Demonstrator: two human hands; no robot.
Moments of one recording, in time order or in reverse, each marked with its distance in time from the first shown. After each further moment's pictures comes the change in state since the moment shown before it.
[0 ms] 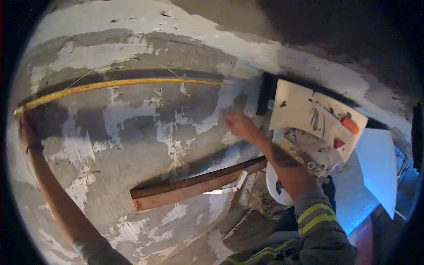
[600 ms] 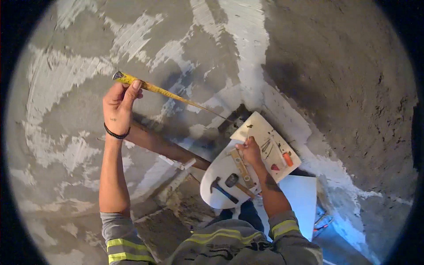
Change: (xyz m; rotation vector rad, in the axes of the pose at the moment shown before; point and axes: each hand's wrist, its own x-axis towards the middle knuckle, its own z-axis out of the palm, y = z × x) left_hand -0.401 0.092 0.015 -0.643 -0.091 -0.215; right_hand -0.130 -0.051 -0.141 -0.295 -0.078 0.236
